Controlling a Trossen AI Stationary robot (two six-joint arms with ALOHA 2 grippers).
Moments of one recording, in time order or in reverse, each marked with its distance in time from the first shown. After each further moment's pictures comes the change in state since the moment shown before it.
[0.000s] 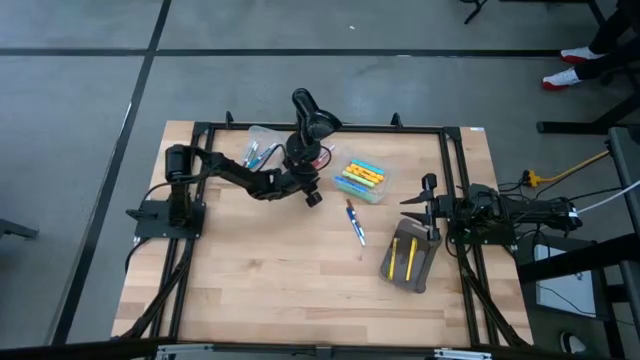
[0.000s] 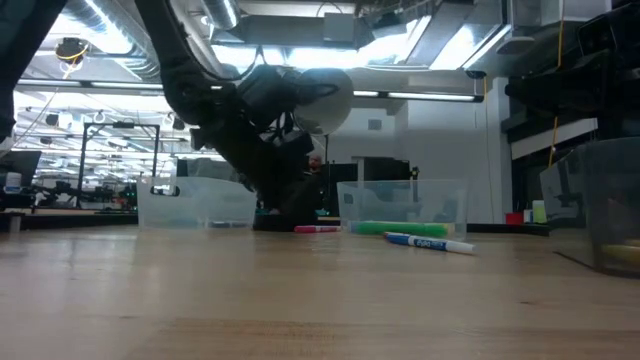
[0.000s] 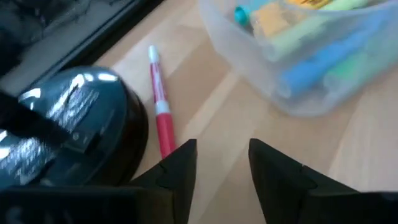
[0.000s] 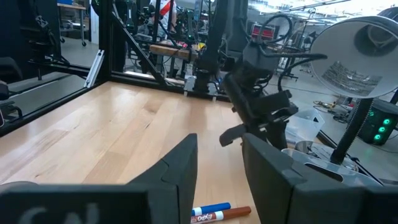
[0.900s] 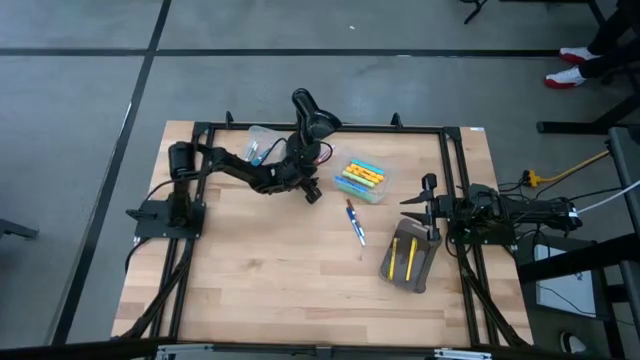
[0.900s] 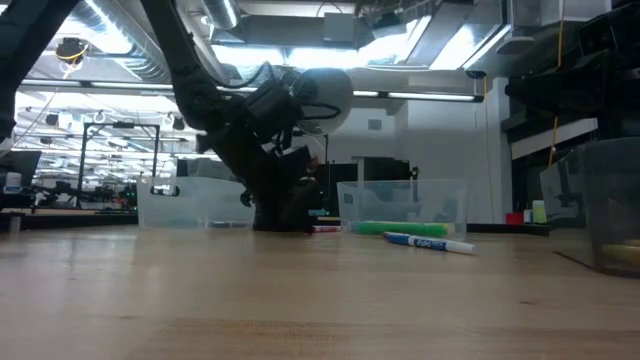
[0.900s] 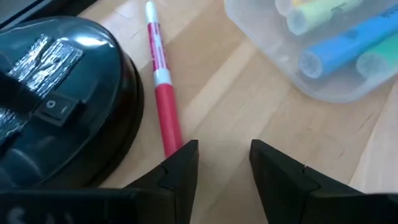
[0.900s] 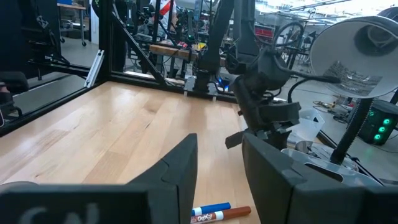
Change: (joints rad) left arm 0.064 0.033 0.034 -0.088 0.128 -0.106; right arm 0.000 0.000 0.000 0.000 0.000 0.000
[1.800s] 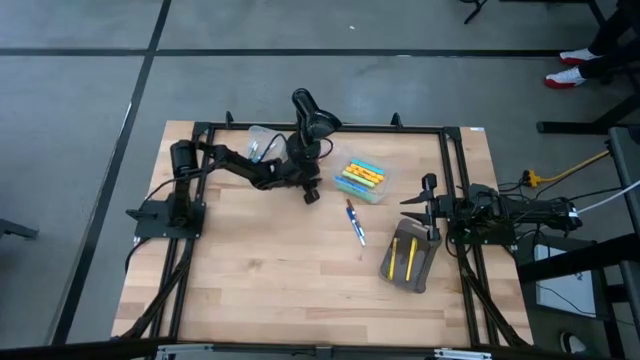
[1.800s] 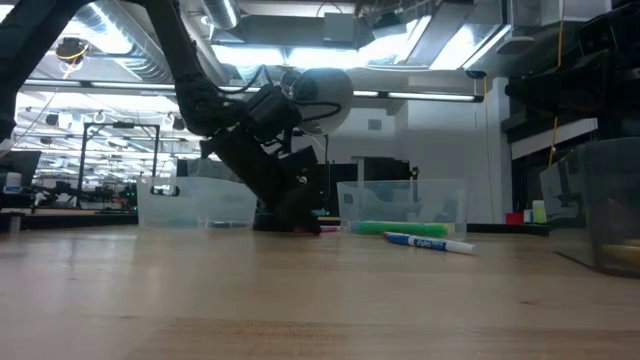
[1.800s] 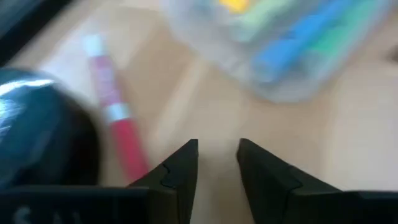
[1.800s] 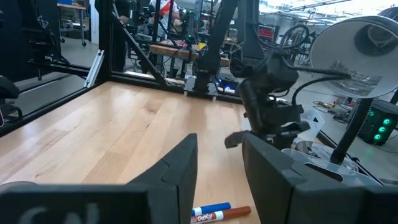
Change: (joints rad) left arm 0.030 0.023 0.000 0.060 0.196 0.228; right arm 0.000 0.000 0.000 0.000 0.000 0.000
